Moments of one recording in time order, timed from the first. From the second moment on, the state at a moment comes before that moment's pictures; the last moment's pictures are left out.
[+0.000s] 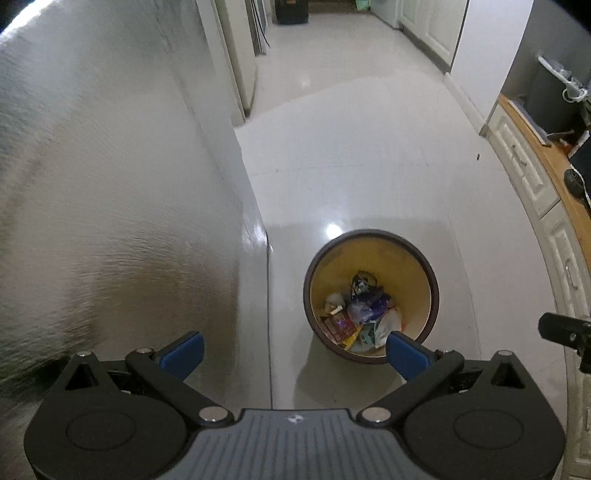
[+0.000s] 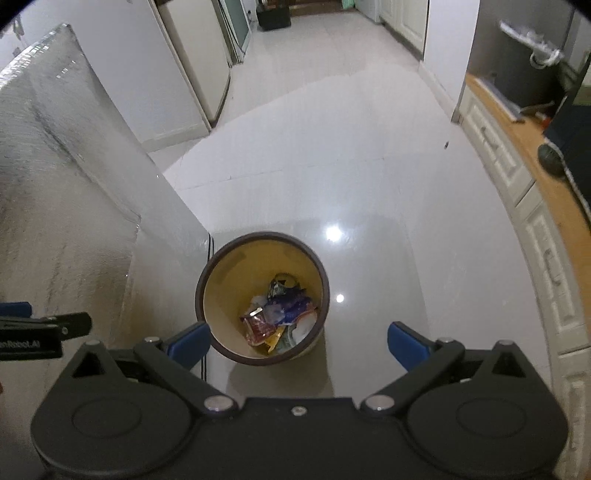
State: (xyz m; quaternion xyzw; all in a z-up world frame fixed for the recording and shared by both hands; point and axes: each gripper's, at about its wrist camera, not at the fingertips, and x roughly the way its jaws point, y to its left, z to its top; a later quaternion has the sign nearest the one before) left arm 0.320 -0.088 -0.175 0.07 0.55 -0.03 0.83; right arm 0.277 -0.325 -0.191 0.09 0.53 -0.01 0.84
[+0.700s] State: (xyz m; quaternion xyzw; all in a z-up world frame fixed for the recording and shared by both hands) left arm 0.222 -0.091 -0.064 0.05 0.46 -0.04 0.89; right arm 0.178 -0.345 -0.093 0.09 0.47 -0.03 0.88
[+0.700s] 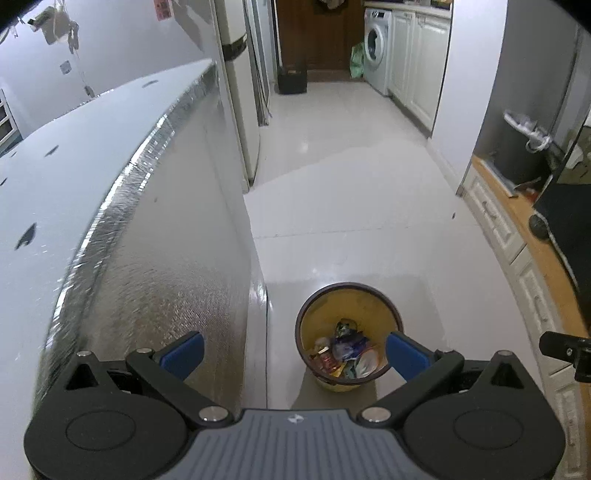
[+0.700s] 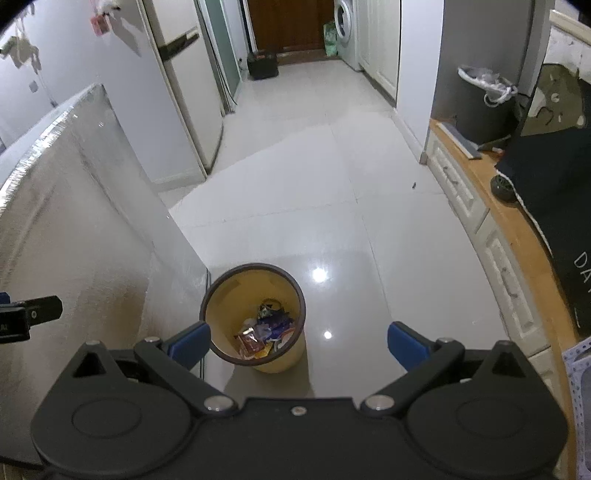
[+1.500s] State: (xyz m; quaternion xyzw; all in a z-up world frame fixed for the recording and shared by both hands) left arm 0.110 -0.075 -0.049 0.06 0.40 -0.05 0.91; right arm 0.072 -0.319 -0.051 0.04 0.38 -0.02 0.92
